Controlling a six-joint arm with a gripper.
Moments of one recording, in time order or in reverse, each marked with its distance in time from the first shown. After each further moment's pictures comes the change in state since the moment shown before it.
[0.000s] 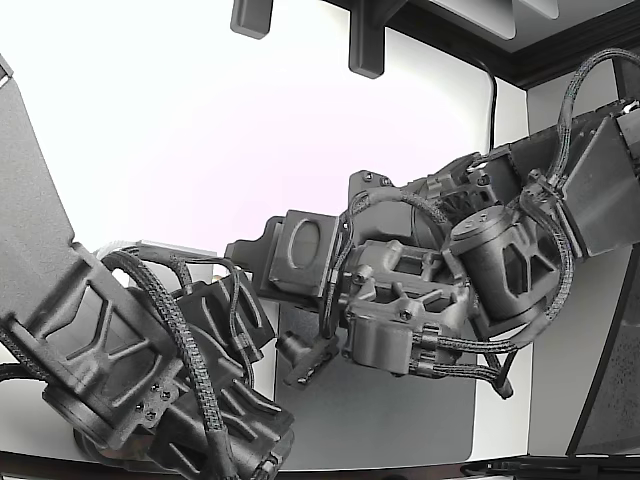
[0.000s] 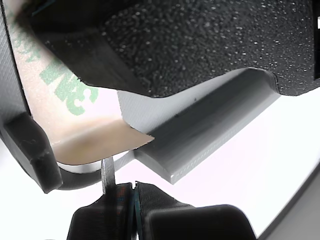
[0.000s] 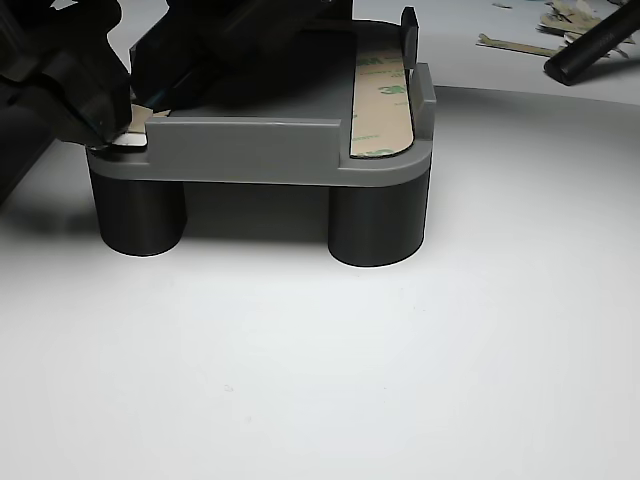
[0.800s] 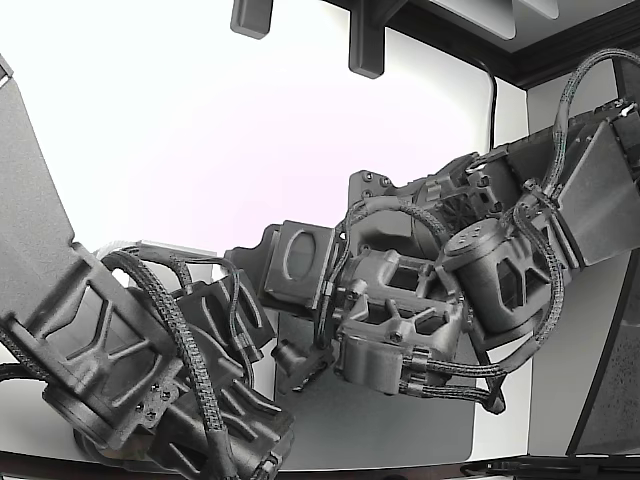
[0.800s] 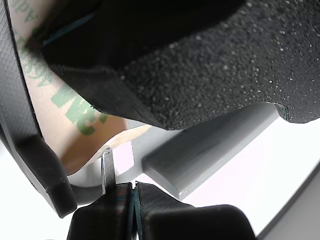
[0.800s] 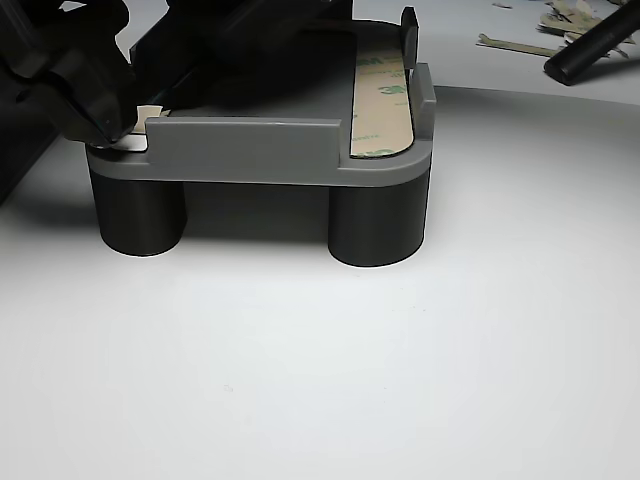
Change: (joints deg) arm 2.3 -4.0 -2.6 1.6 1.8 1.8
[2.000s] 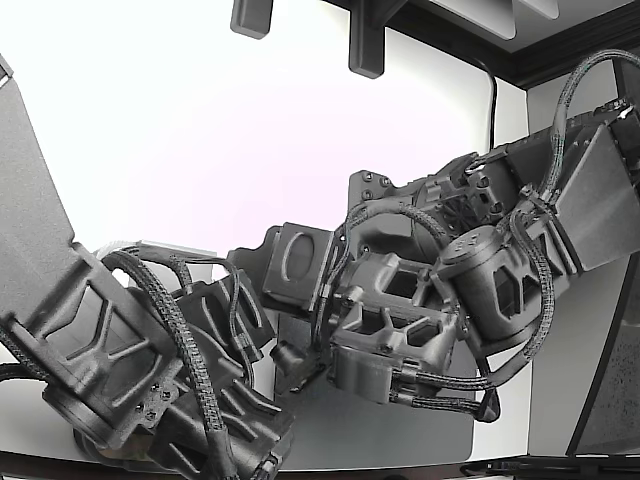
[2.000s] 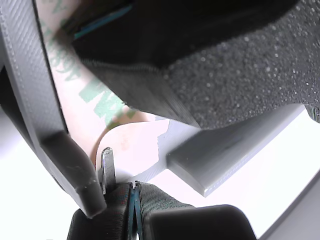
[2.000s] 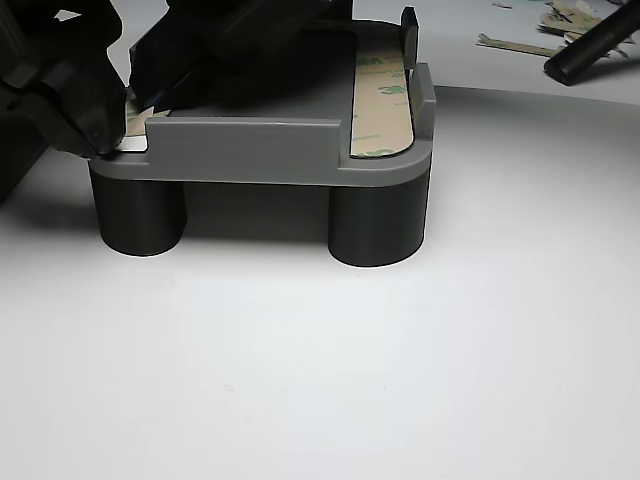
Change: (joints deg) arm 1.1 -2.3 -1.8 3.6 0.4 3.0
